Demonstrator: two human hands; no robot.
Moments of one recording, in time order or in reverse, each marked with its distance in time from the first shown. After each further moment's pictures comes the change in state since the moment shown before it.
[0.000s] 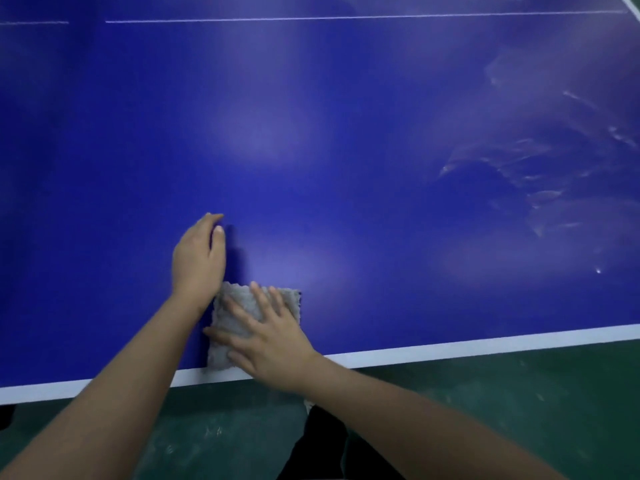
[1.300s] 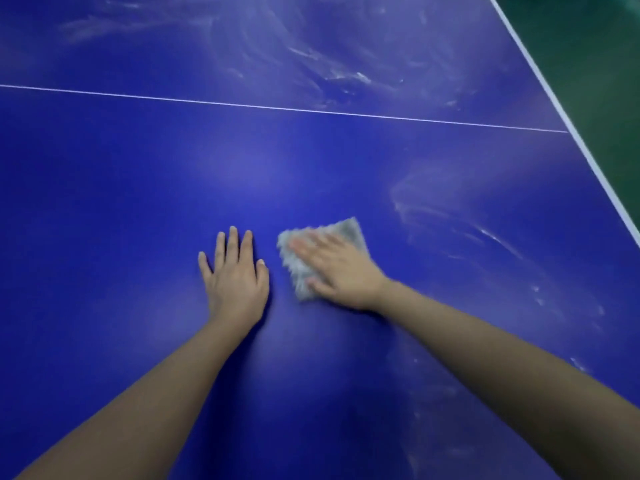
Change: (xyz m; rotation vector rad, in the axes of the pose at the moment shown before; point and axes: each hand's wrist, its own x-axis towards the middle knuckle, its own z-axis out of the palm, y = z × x) left_hand 0.167 0.266 0.245 0.326 -0.105 -0.054; right_hand 0.044 0.527 -0.060 0.069 0.109 -0.153
